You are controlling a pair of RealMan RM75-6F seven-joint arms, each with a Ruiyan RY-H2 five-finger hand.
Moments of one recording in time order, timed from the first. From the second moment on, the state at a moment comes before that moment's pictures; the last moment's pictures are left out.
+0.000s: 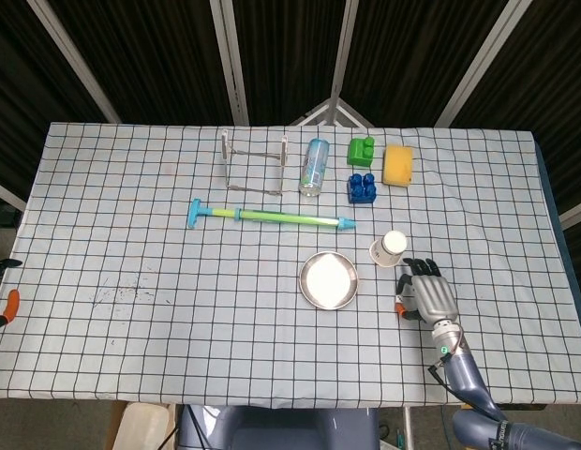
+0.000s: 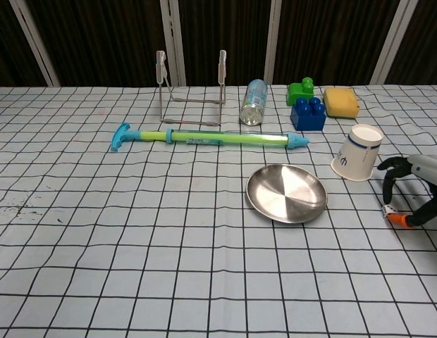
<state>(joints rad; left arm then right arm) -0.12 -1.10 -0.10 -1.51 1.38 1.42 -0.05 0.43 -1.56 0.15 -1.36 -1.12 1.02 -0.22</state>
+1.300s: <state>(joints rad) -0.12 -1.10 -0.10 -1.51 1.38 1.42 -0.06 0.39 -1.46 0.19 -1.54 -1.18 1.19 -0.22</state>
